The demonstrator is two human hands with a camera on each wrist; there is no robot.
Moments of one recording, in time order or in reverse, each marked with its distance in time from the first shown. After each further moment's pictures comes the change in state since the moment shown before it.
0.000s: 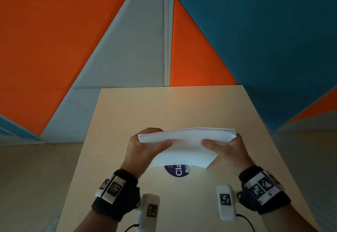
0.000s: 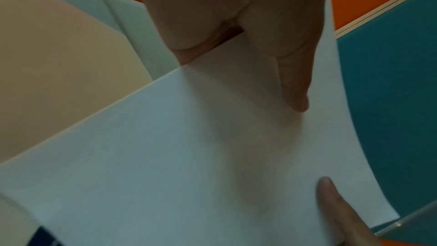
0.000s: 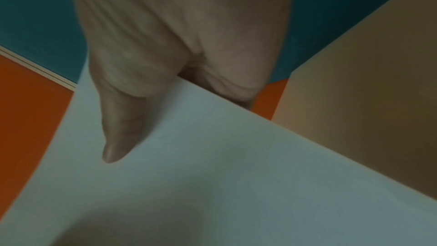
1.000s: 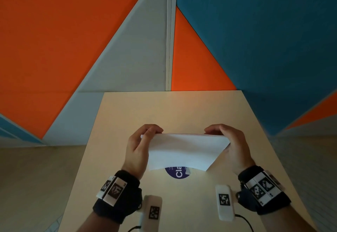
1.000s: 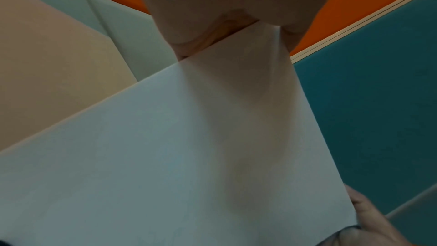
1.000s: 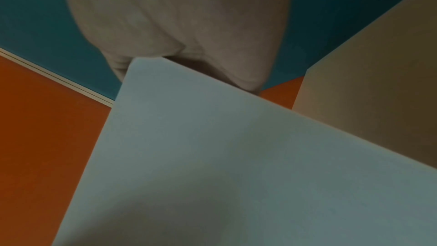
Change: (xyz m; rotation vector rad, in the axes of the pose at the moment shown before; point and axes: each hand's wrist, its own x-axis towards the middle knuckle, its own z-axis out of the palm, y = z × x) left_hand -0.005 0.015 -0.001 -0.031 0.070 0.139; right_hand 0.000 -0.015 0.004 0.069 0.012 -0.215
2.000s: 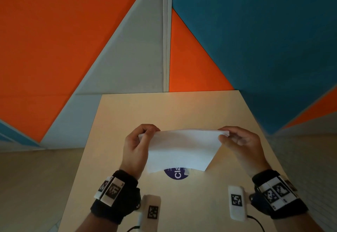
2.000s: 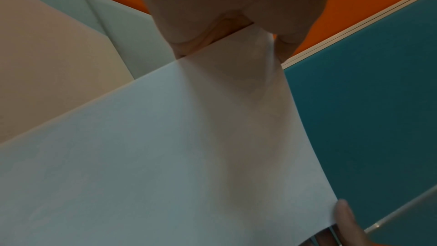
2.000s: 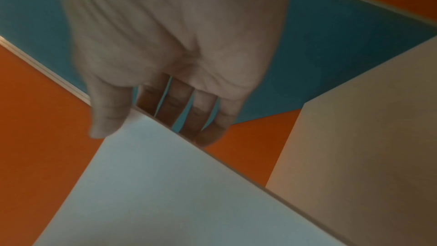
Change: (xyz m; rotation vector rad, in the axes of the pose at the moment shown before) left_hand 0.002 0.003 0.004 -0.009 0.037 -0.010; right_hand -0.011 -0.002 -0.035 -0.062 0.029 -0.044
